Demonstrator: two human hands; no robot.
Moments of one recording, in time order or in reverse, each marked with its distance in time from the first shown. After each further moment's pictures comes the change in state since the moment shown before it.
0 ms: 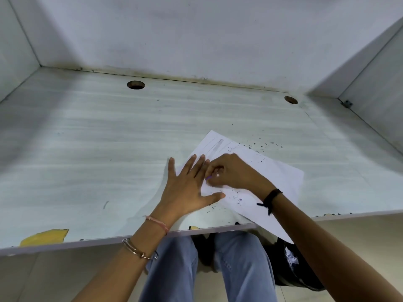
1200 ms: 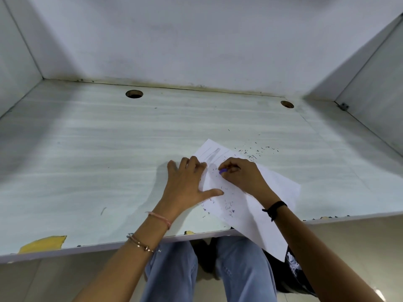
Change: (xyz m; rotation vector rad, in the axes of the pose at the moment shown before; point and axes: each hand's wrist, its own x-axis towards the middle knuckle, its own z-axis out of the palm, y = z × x) left_hand 0.014 0.005 -0.014 0.030 0.166 -0.004; right_hand -0.007 0.046 0.004 0.324 0.319 0.136
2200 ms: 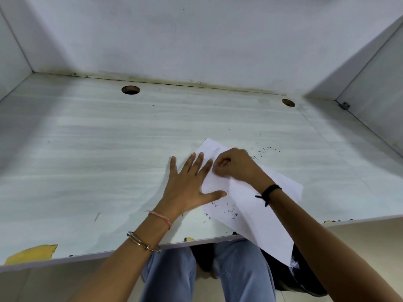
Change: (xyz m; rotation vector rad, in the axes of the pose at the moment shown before) left_hand 0.013 -0.004 0.017 -0.025 -0.188 0.000; right_hand 0.033 -0.027 -0.001 -0.247 -0.142 -0.035
